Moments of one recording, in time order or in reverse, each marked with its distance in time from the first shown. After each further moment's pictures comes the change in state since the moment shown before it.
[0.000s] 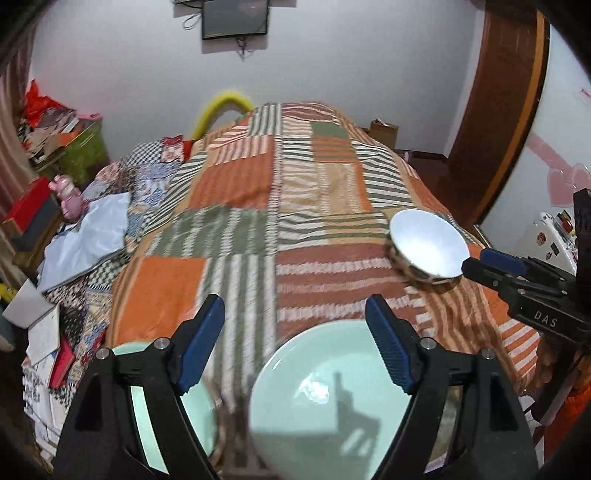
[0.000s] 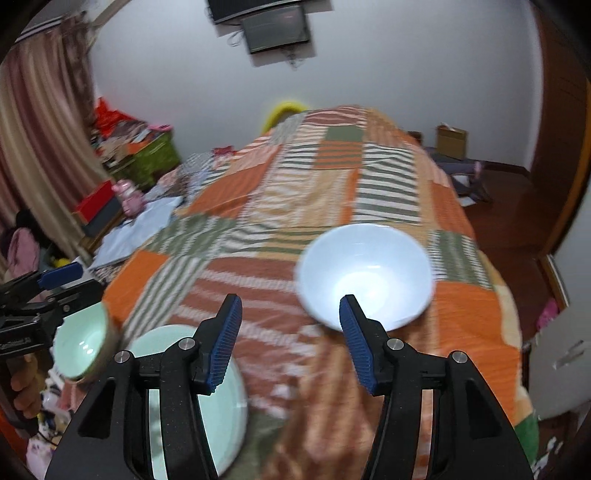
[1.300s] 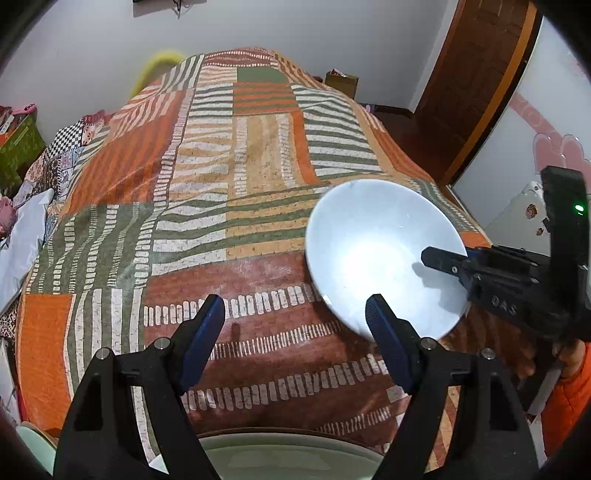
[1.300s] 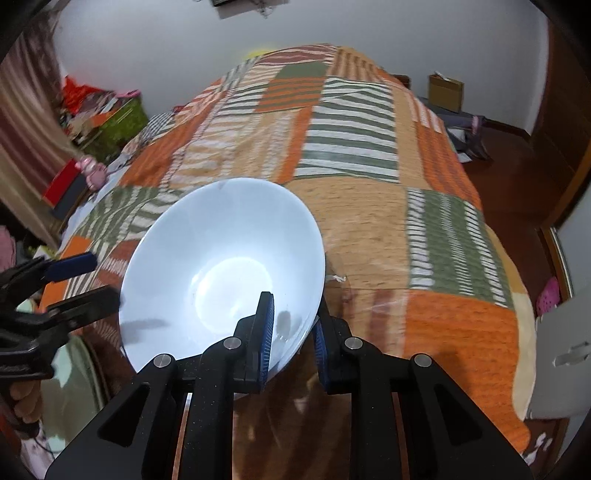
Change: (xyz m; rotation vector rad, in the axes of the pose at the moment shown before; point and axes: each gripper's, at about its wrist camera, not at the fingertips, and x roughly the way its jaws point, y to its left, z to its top) left arm 0.157 -0.075 0.039 0.069 0.186 -0.151; right arm 0.087 -0.073 0.011 0.011 0.206 -0.002
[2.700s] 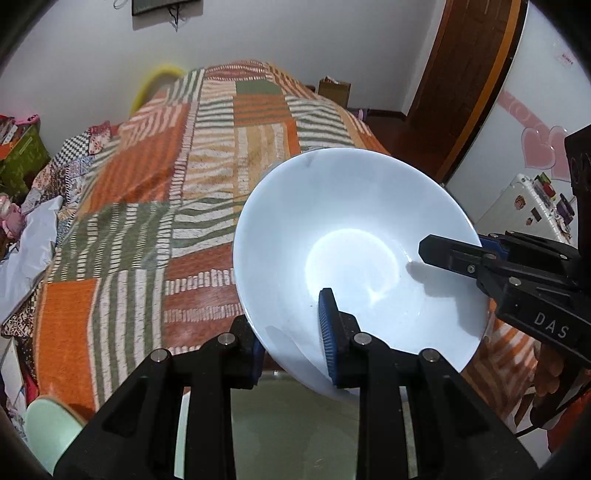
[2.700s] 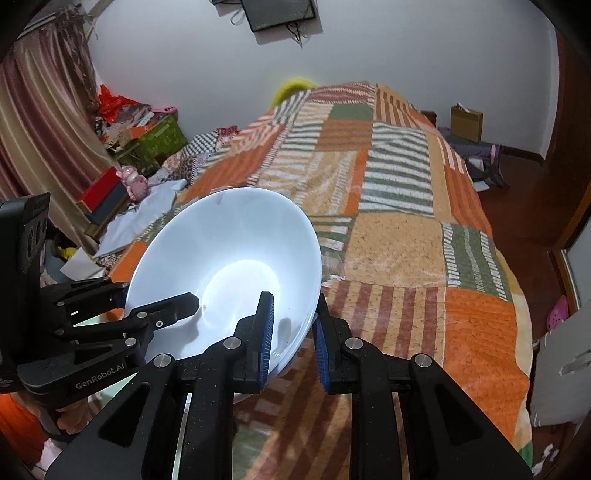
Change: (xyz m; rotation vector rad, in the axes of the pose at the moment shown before) left arm -0.057 -0.006 -0.025 0.031 -0.043 0.001; right arm -0.064 0.067 -0.002 -0.038 -0.106 0.074
